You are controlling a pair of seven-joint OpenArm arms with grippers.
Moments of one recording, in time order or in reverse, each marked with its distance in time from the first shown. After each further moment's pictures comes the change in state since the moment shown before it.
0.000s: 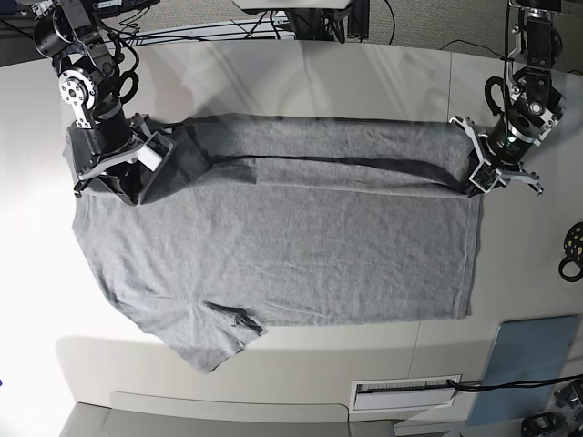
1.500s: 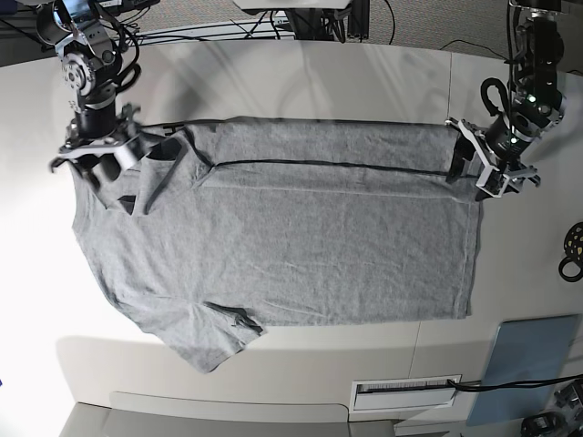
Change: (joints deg) left arm 0.2 0.0 0.0 0.0 -18.8 0.9 8.2; right arm -4.0 -0.1 0.1 0.0 7.1 -14.4 -13.3
